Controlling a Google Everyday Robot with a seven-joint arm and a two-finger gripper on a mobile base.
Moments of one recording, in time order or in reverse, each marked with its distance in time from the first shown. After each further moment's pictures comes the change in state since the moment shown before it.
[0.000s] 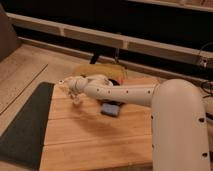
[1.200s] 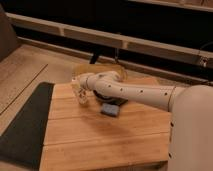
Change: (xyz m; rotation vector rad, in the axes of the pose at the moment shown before) arm 0.002 -0.040 -0.057 0.072 0.046 0.010
